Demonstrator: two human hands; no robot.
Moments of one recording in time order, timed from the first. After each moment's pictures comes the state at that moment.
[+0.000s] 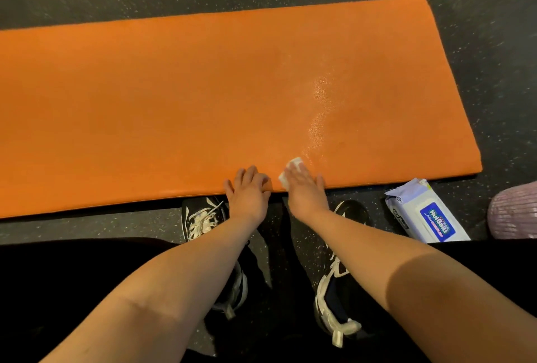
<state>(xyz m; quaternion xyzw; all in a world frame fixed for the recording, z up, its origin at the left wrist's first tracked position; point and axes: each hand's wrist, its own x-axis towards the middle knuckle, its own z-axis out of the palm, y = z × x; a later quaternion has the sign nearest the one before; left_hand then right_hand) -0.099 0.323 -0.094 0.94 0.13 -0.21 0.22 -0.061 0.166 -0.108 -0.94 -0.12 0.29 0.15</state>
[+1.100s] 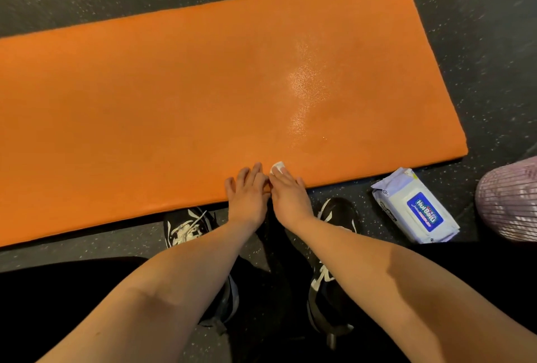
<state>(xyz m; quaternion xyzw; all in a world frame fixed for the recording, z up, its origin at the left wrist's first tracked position) -0.078 0.291 -0.112 0.96 0.04 -0.22 0.16 -0.065 0.162 -0.119 -0.93 -0.10 0.25 0.26</state>
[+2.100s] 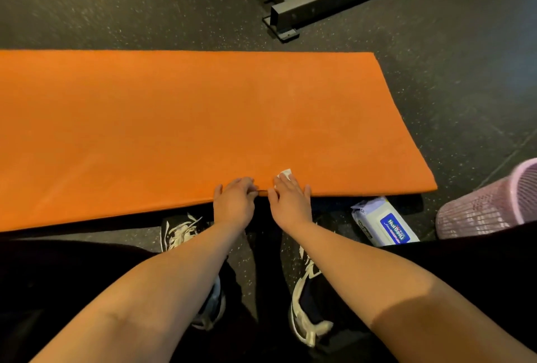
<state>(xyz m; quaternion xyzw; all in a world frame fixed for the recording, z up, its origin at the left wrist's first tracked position) -0.086 0.309 -0.055 0.93 0.13 -0.12 0.31 -0.068 0.161 -0.043 -0.95 -0.04 0.23 0.21</state>
